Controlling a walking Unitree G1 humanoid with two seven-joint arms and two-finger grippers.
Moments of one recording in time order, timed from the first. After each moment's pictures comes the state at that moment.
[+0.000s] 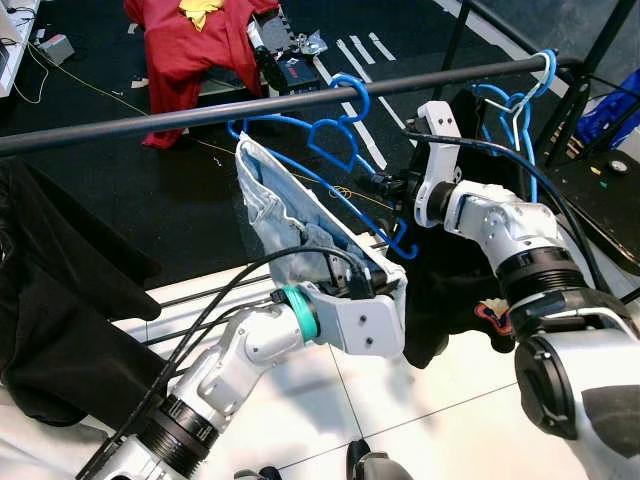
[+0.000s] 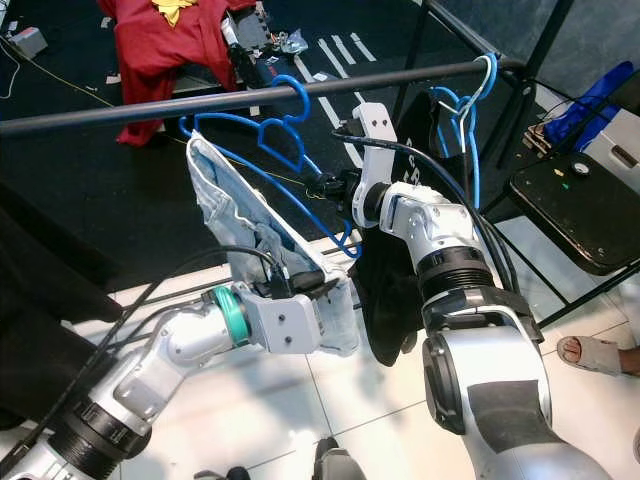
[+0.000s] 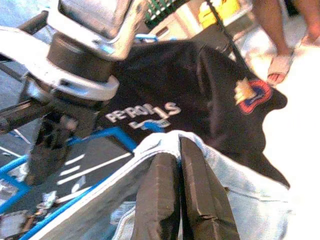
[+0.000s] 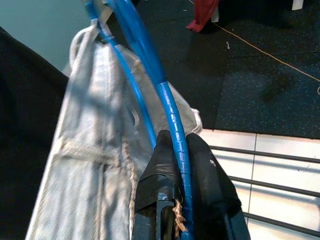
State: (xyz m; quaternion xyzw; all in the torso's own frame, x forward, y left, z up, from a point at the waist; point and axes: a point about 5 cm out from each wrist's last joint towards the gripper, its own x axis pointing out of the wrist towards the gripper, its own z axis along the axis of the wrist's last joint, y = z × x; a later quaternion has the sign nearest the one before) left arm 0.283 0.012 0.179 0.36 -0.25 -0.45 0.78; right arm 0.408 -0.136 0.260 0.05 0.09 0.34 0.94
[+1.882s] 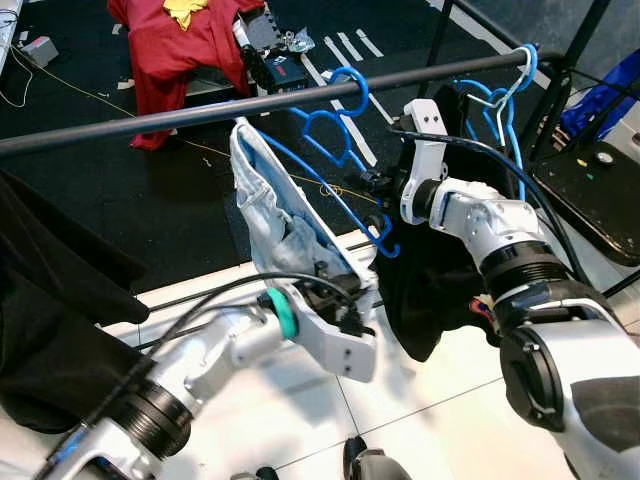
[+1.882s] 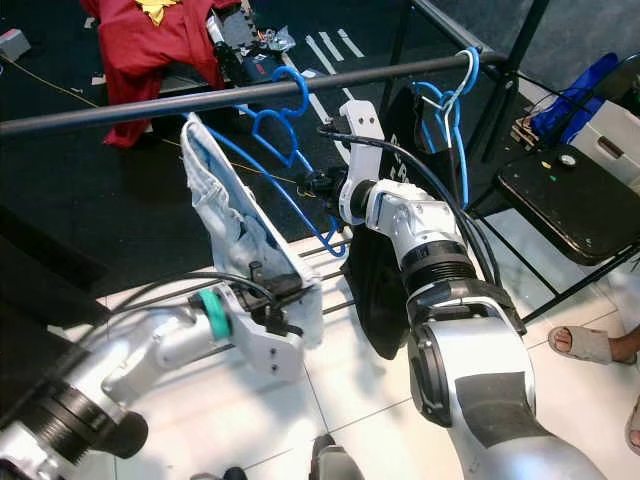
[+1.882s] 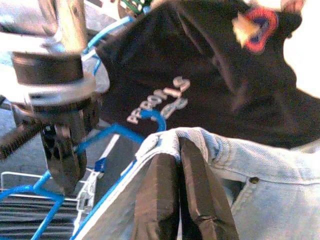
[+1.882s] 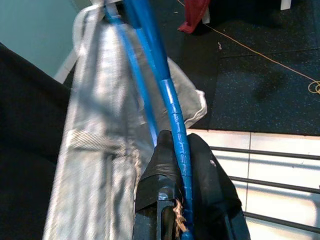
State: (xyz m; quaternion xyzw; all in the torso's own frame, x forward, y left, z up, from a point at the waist) left arm 0.294 0.031 0.170 0.53 -0.31 -0.39 0.69; right arm 0.412 -0.119 0.261 0.05 0.09 0.33 0.94
